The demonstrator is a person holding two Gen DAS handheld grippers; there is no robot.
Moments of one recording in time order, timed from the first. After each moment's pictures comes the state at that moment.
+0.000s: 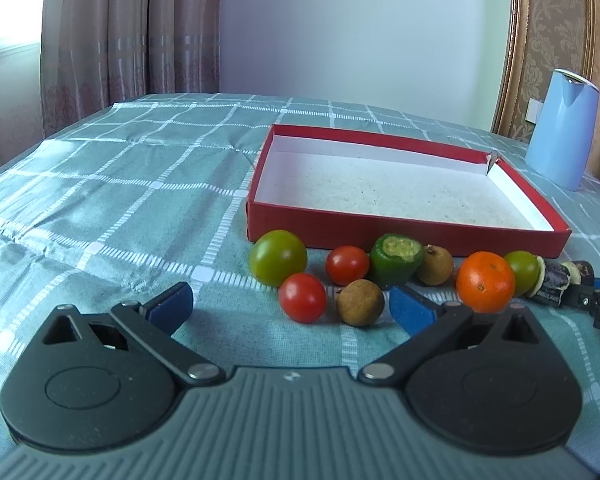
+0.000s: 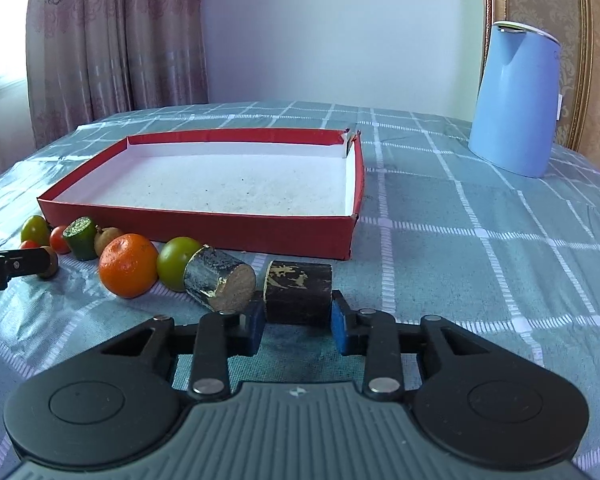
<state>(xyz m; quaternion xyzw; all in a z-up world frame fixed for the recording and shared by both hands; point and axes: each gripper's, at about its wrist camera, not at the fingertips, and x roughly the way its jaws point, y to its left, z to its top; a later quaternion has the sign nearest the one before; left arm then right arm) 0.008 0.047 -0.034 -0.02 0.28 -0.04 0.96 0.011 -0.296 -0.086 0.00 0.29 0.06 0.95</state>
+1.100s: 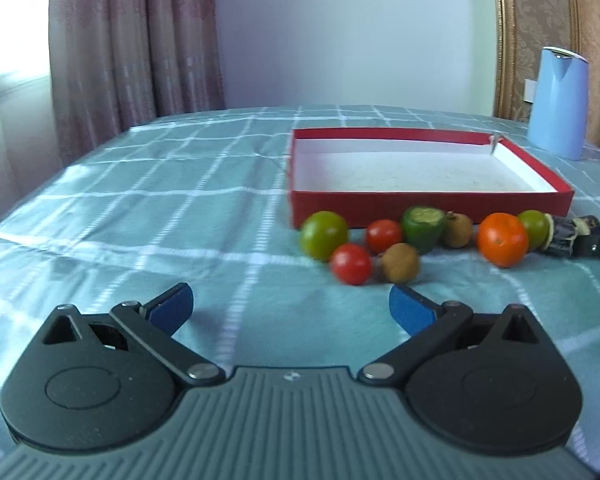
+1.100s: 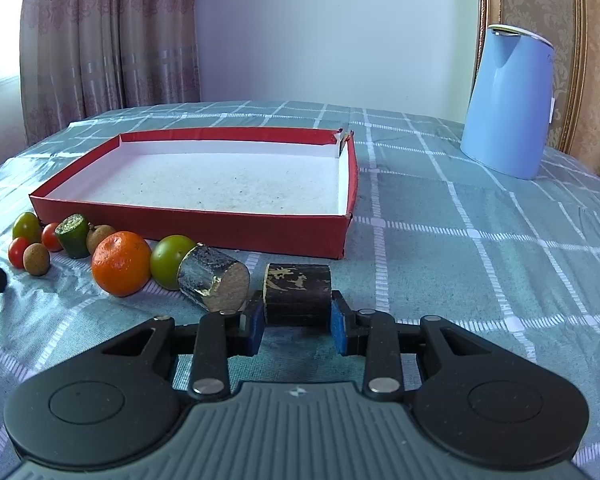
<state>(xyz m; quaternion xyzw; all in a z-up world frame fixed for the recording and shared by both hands) -0.026 0.068 -0.034 0.03 0.26 -0.02 0.96 0.012 -0.294 -0.086 -0.01 0.29 0.05 0.96</state>
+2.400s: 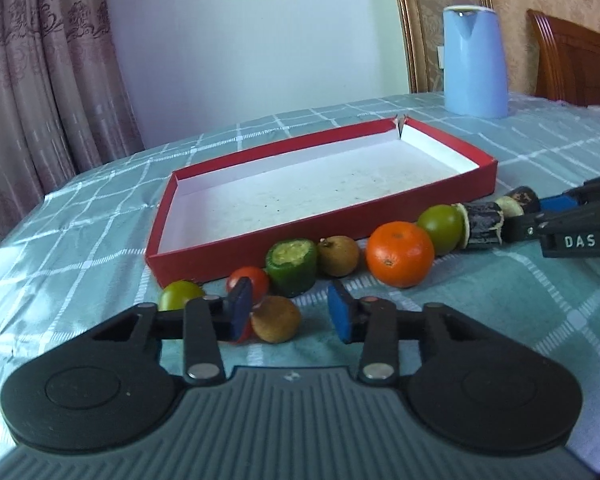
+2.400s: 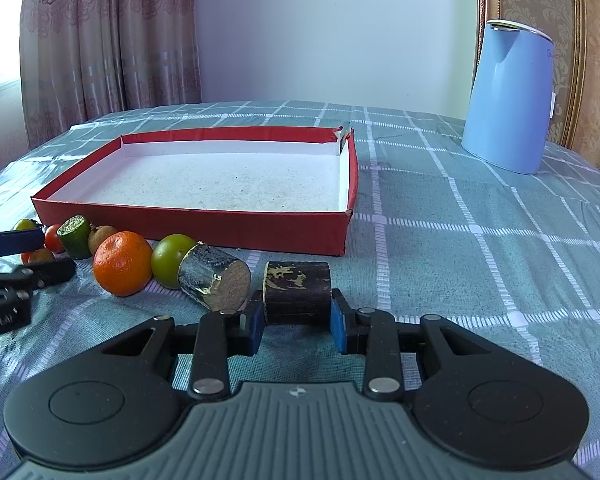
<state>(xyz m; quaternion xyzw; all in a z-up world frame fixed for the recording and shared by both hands) -0.004 -0.010 -0.035 0.12 0.24 -0.14 0.95 0.011 -0.295 -0.087 0.00 0.29 0.05 0.95</state>
